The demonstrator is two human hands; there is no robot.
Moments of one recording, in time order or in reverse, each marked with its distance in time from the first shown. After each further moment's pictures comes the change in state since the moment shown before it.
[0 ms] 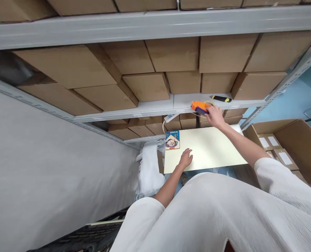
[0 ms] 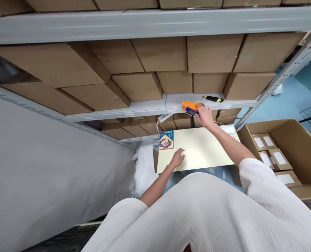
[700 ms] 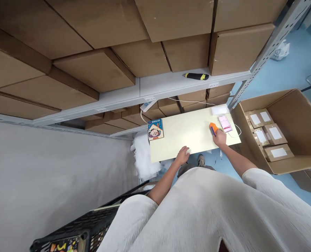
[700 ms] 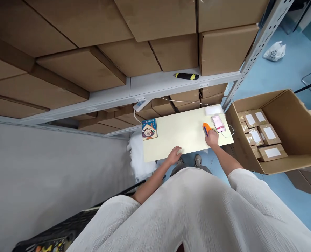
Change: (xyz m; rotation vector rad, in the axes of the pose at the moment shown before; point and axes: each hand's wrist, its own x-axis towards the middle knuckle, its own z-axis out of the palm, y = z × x) left_hand -0.027 0.039 0.108 -0.007 -0.204 -0.029; right_hand -0.301 0.120 0.143 0.069 -0.386 0.689
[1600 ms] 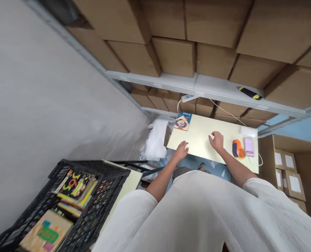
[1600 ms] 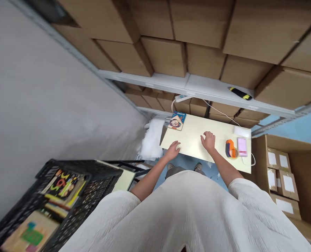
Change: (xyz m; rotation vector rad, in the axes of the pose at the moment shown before) left_hand -0.059 -0.063 -0.066 -0.173 0.410 -0.169; right_hand 0.017 -0.185 0.002 0.095 0.074 -0.580
